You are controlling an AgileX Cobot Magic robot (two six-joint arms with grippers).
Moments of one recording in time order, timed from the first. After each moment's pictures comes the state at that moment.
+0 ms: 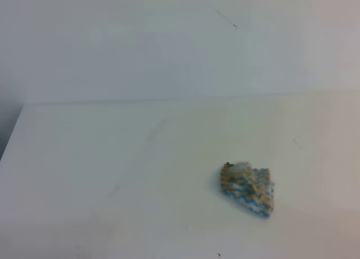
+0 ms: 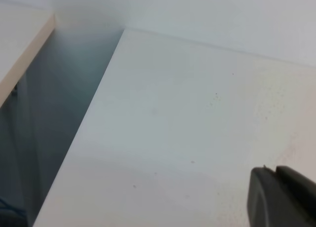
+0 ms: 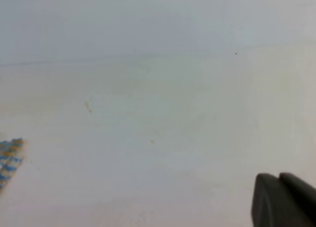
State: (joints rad) left arm 0.03 -0.01 0.04 0.00 0.31 -0.30; right arm -0.07 -0.03 0.03 -0.12 0.30 0.11
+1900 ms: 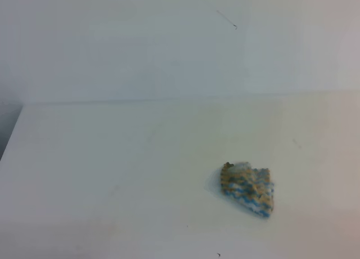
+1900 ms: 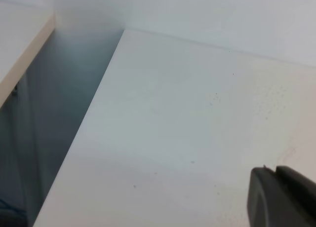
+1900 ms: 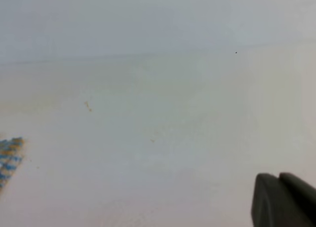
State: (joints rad) left arm 0.03 -0.01 0.04 0.00 0.31 -0.30; right arm -0.07 -0.03 0.03 -0.12 0.30 0.11
